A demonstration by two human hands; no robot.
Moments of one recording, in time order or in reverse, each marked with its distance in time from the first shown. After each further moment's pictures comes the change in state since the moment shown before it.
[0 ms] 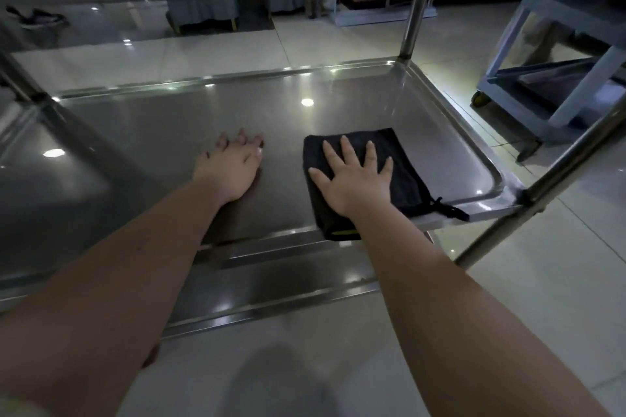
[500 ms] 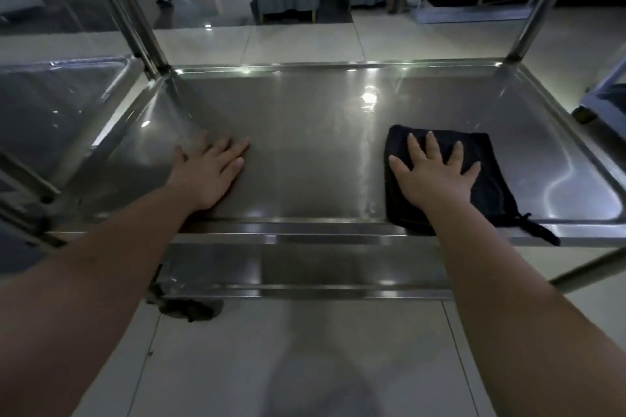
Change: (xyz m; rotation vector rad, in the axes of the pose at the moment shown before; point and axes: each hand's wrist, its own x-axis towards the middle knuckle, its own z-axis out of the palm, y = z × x) left_hand -0.094 -0.173 -0.011 0.071 -0.026 -0.163; right_hand 0.010 -0.035 0.011 -0.015 0.020 0.113
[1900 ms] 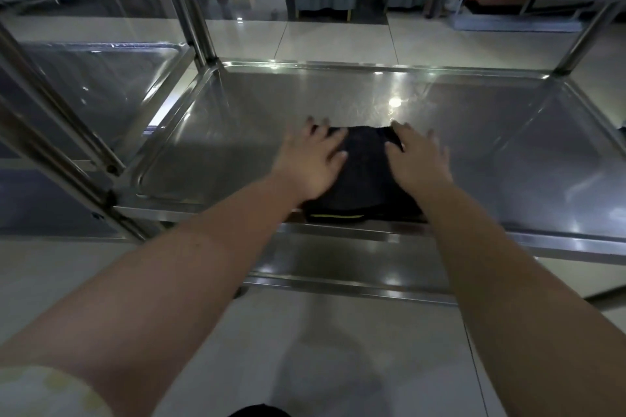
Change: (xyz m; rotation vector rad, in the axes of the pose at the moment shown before) left_hand -0.019 0.092 -0.021 -0.096 0.188 0.154; right_hand -0.020 -0.088 -0.013 0.356 0.080 -0.235
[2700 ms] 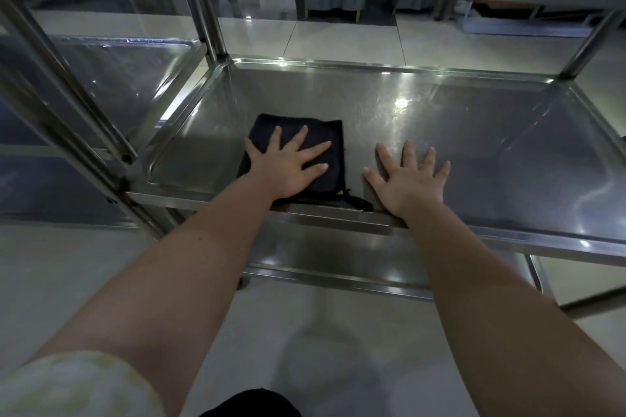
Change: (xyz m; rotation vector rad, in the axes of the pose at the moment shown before) left_hand -0.022 -0.053 0.011 0.039 -0.223 -0.168; right_hand -0.017 0.015 0.038 -0.476 -0.131 -0.049
